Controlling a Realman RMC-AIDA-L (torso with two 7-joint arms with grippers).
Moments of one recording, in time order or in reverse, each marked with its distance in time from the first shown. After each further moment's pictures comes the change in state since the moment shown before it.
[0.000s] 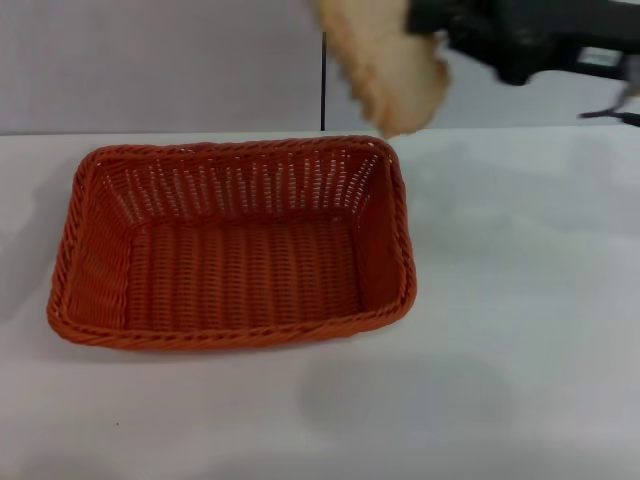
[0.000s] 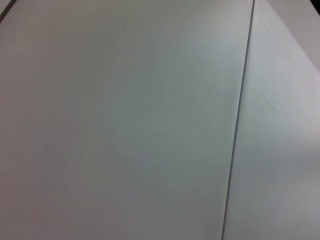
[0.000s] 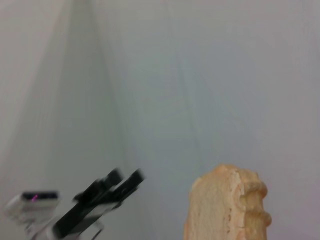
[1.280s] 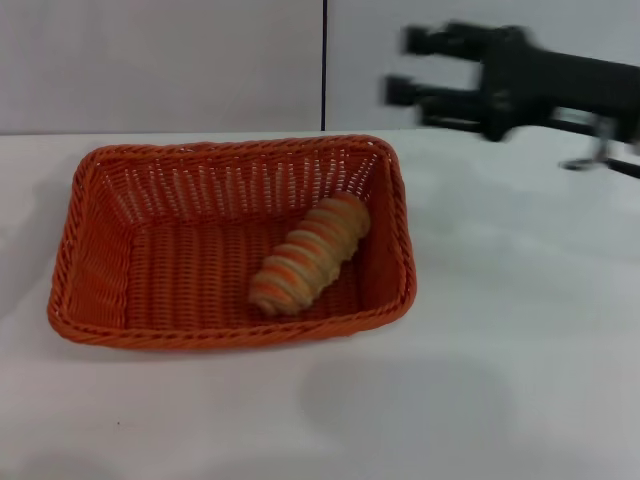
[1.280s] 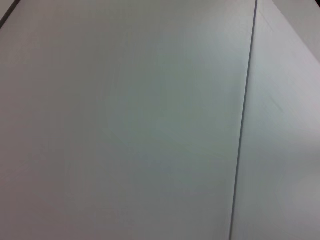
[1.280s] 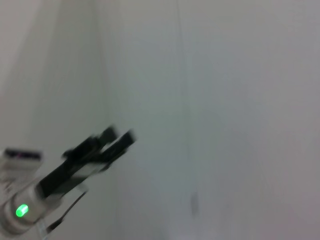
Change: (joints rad) left arm -0.011 0.000 -0.005 0.000 -0.002 -0.021 0.016; right arm -0.152 0.018 -0.168 -0.039 0.123 0.127 -0.166
